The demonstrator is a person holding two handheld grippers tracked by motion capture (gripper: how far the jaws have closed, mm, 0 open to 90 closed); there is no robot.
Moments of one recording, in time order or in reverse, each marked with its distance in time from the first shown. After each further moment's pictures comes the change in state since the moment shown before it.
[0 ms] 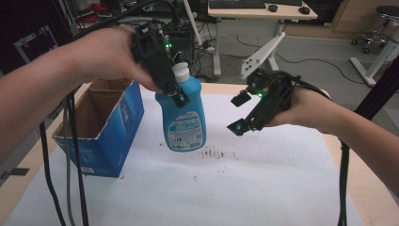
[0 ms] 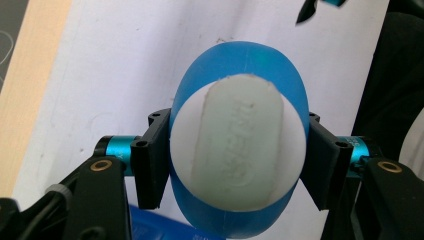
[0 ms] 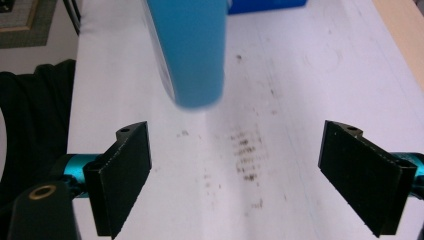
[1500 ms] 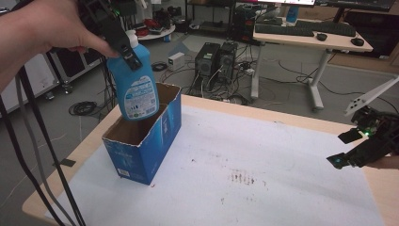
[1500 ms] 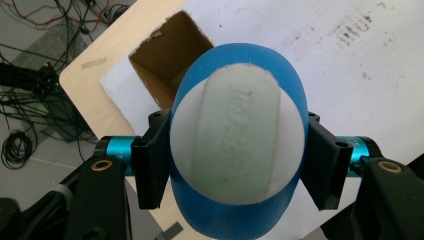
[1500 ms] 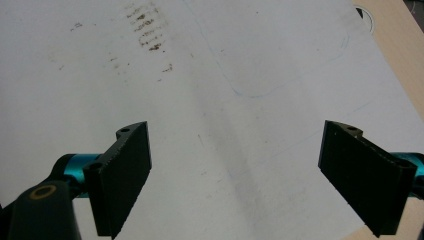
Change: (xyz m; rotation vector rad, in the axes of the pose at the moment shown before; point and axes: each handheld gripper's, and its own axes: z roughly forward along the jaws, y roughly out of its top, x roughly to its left) left arm 0.045 -0.124 -0.116 0.044 0.329 -0.523; right arm -0.041 -0.080 -0.066 0.229 -0.232 0.227
